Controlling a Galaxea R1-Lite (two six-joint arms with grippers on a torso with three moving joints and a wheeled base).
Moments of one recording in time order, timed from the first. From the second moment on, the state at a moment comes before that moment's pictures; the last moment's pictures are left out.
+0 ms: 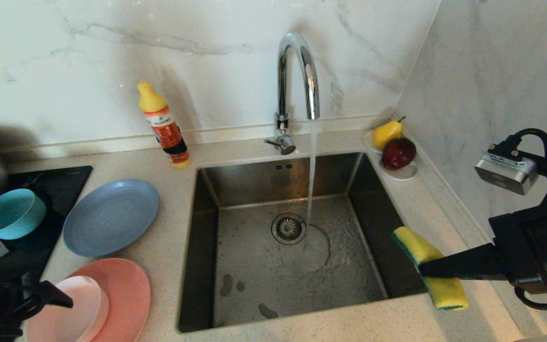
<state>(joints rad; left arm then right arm) 0.47 1.56 -0.82 0.45 -0.20 -0.22 0.51 1.32 -1.18 0.55 0.41 0.57</state>
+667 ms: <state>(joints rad) 0.42 1.57 -0.76 0.32 -0.28 -0.32 0.51 1.32 -1.17 0.55 0.42 0.57</state>
